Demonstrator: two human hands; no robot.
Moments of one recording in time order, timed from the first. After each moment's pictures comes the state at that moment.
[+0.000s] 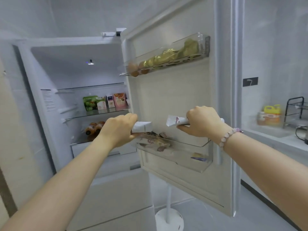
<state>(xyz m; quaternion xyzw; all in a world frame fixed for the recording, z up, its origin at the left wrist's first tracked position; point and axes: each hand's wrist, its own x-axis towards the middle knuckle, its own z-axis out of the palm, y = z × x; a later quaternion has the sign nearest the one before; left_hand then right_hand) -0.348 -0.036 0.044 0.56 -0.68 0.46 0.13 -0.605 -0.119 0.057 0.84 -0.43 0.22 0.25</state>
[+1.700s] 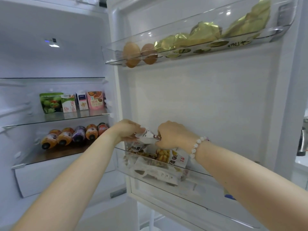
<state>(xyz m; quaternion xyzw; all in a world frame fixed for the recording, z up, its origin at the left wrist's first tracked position) -0.274 -0.225 0.048 0.65 -0.54 -0.34 0.41 -0.444 -0.235 0.044 0.88 -0.47 0.08 0.08</state>
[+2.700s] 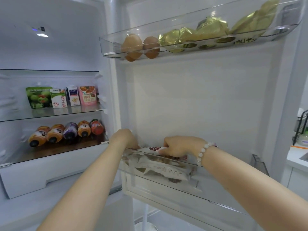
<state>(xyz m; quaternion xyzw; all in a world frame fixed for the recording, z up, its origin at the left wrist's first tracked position) -0.277 -0.246 0.008 0.80 -0.58 -0.06 0.15 -0.462 -0.242 0.016 0.86 -0.50 -0.03 -0.07</state>
